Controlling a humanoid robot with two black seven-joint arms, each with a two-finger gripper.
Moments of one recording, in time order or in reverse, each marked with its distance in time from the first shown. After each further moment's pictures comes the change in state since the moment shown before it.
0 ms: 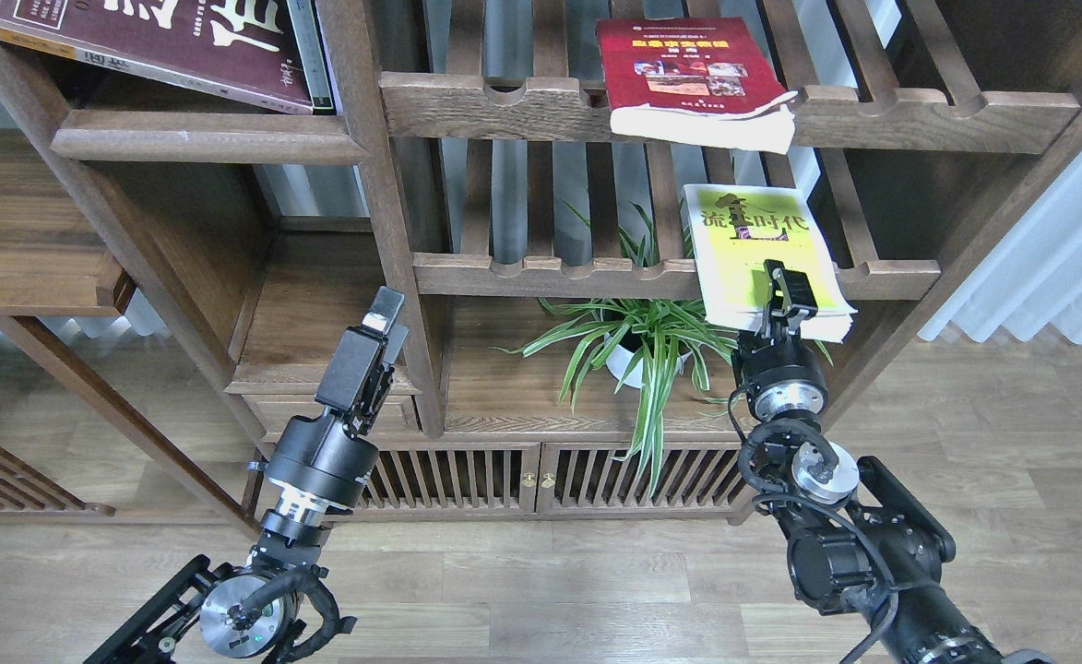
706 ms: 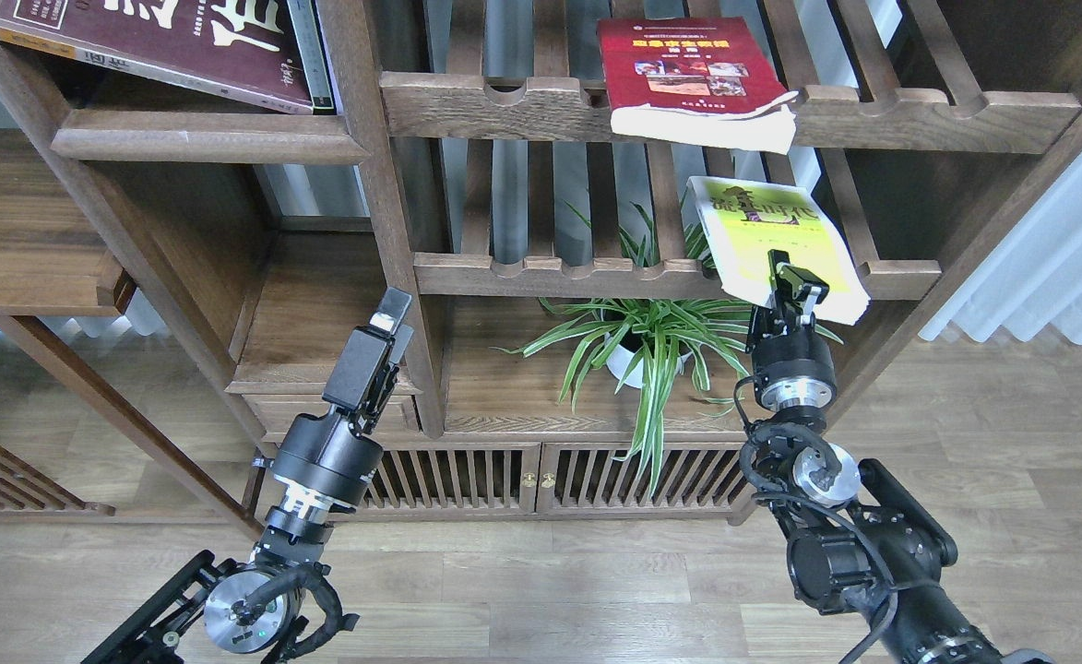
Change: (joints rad) left arm -0.017 0.000 0.015 0.017 0.002 0.000 0.002; right arm 0.003 0.000 -0.001 0.001 -0.008 0.167 0.012
